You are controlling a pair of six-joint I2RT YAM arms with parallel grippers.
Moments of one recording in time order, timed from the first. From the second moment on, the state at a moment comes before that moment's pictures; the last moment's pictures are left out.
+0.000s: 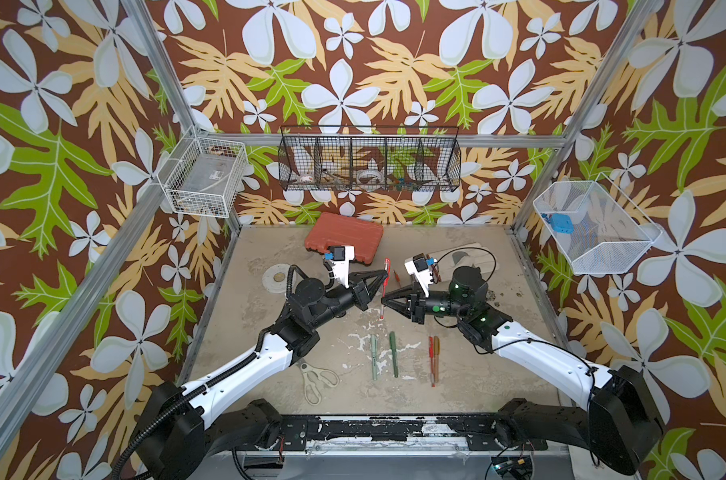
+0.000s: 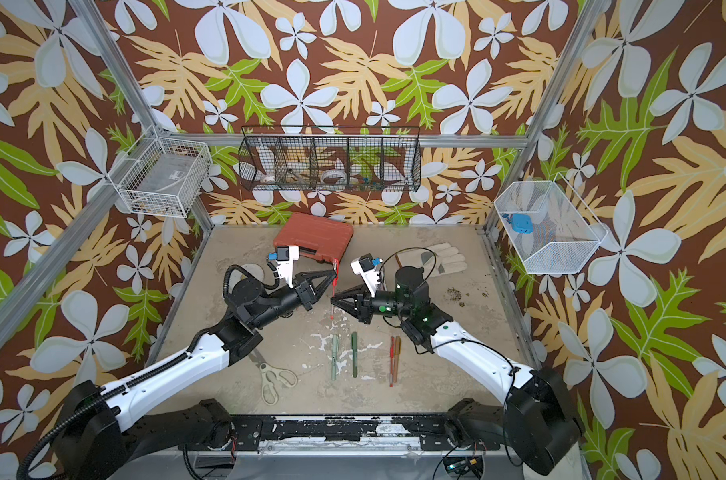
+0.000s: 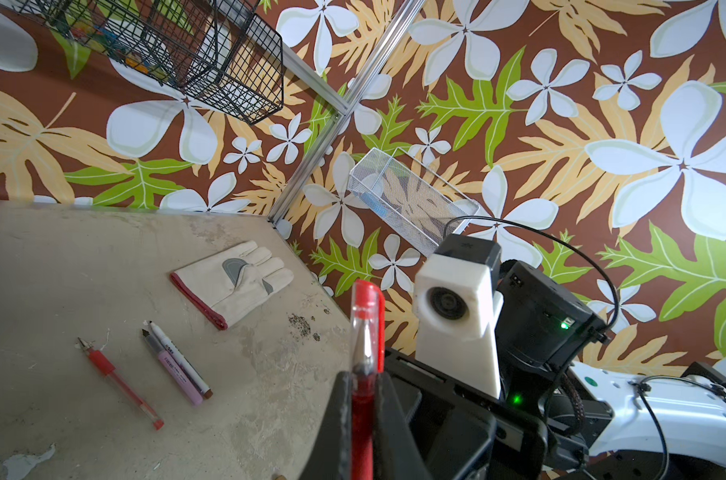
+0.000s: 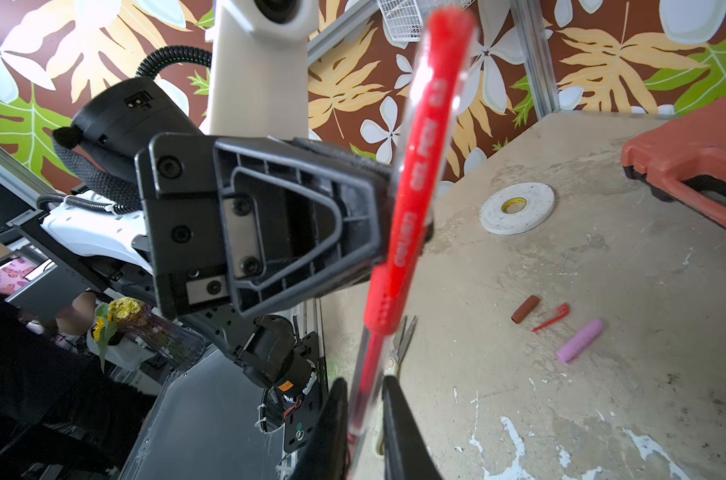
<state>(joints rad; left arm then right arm) -0.66 1.15 0.73 0.53 0.30 -0.70 0.57 1.25 0.79 0.35 -0.83 0.46</state>
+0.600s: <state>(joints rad) -0.66 1.18 0.68 0.65 0.32 -0.74 0.57 1.28 0.78 0.40 -0.84 0.50</state>
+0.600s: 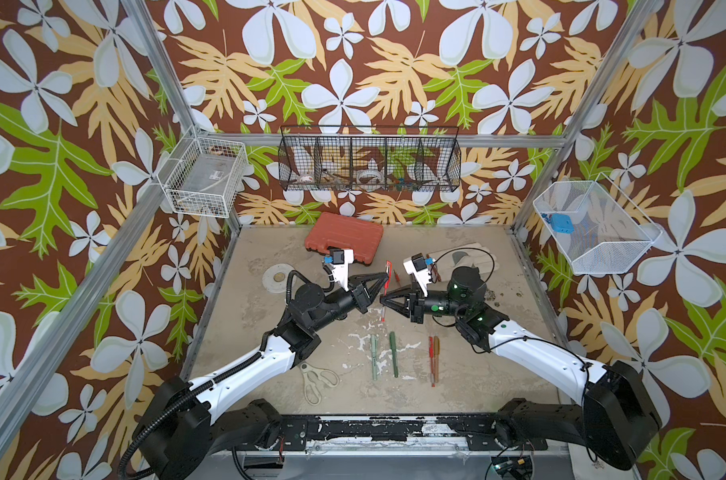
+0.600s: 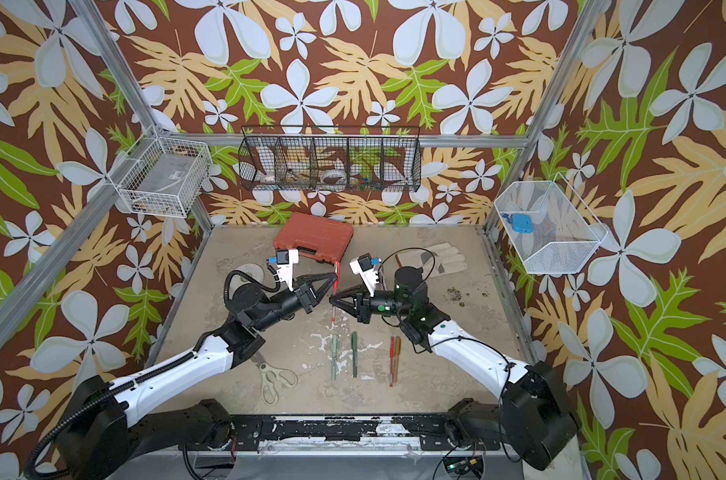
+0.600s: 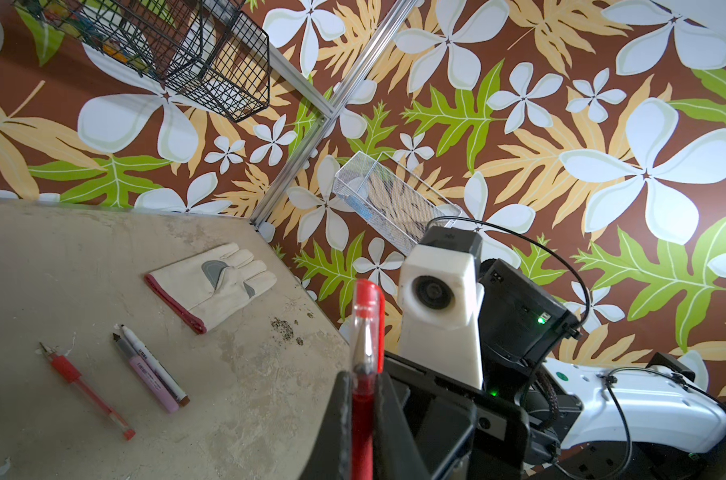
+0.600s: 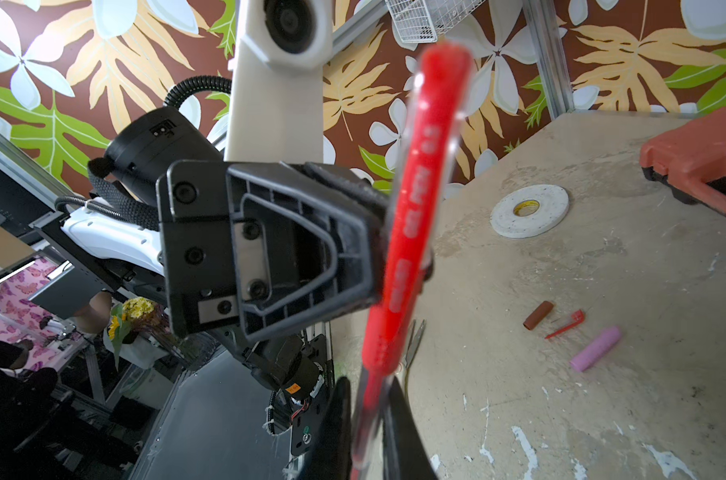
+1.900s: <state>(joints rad) -0.65 1.02 0.32 0.91 0.38 -0.67 0.63 1.19 0.65 0.23 -0.90 0.16</state>
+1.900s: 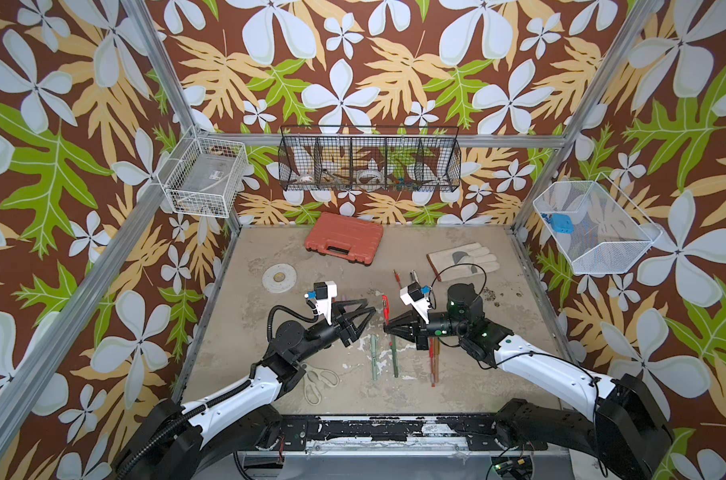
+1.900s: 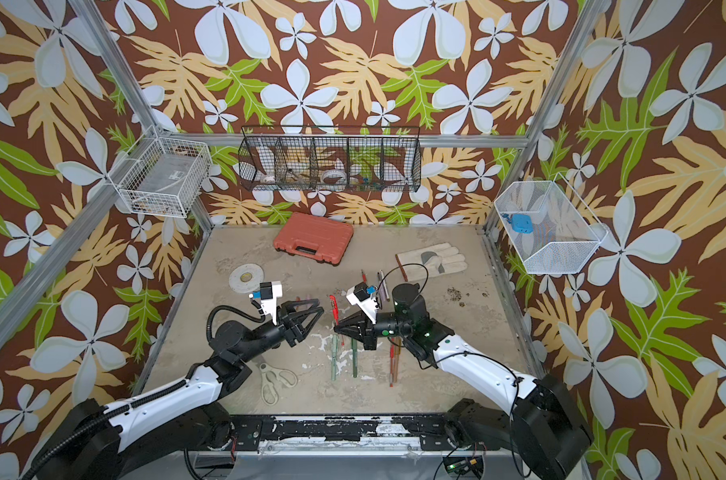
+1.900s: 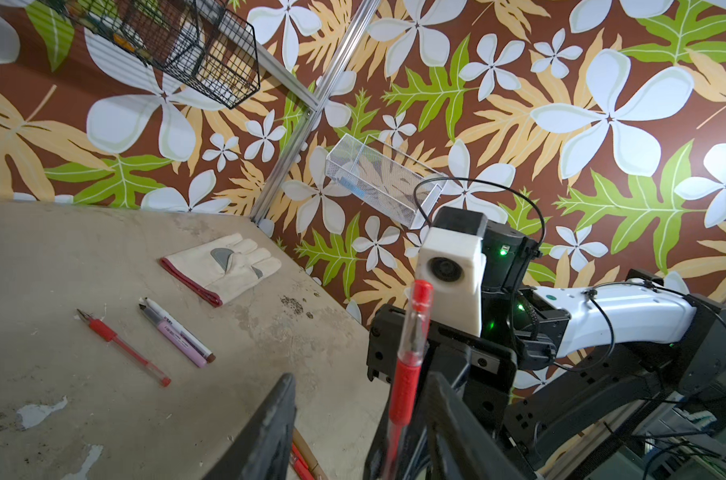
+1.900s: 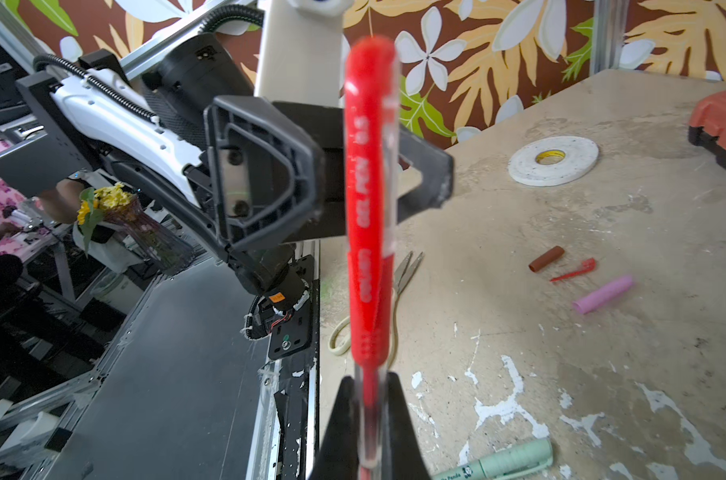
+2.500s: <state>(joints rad) -0.65 1.01 0.31 0.99 0.47 -0.69 0.66 1.24 0.67 0.22 -0.94 0.12</state>
